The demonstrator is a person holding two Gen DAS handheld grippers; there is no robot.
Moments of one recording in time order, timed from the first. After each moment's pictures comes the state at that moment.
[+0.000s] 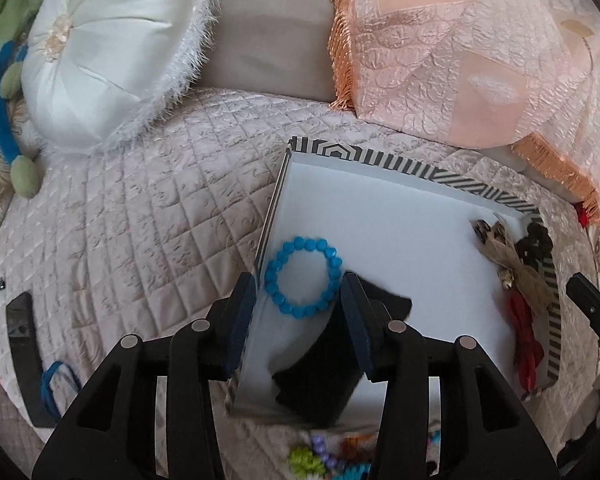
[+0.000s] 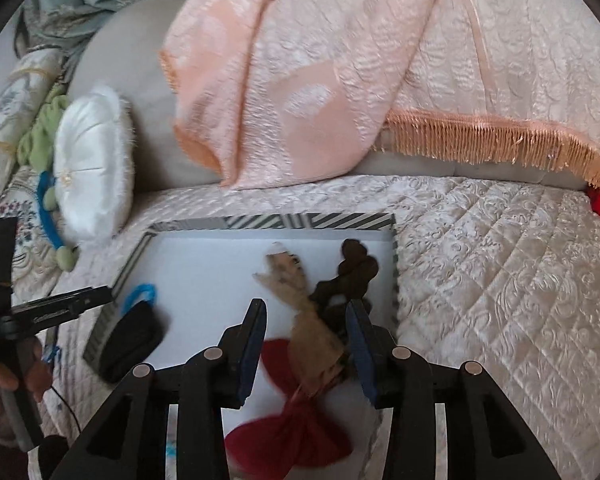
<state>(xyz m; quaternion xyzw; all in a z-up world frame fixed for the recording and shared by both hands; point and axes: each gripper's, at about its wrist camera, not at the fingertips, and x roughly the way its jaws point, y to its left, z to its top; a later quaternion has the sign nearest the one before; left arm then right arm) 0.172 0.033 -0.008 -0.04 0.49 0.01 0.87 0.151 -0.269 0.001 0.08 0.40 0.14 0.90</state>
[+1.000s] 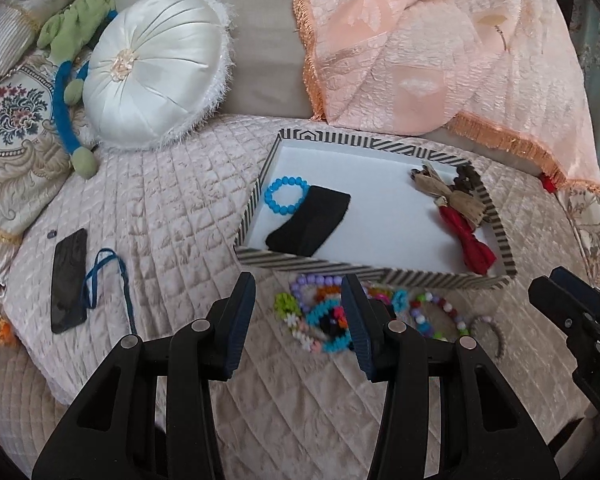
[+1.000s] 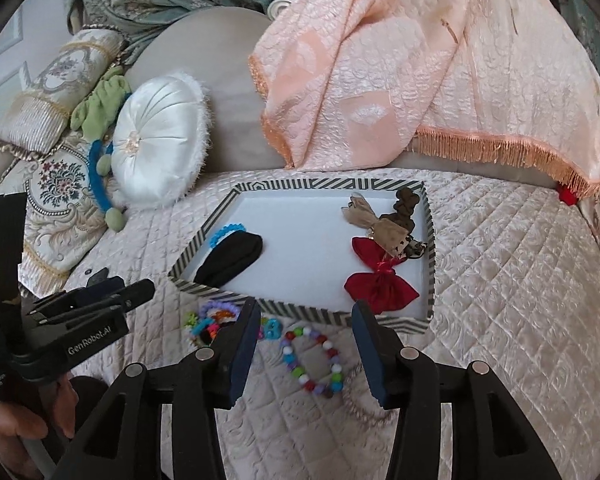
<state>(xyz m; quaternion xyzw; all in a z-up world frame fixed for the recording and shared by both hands) 0.000 -0.003 0.029 -0.02 0.42 0.02 0.91 -0.008 -0.213 0.030 0.04 0.36 0.14 0.92</state>
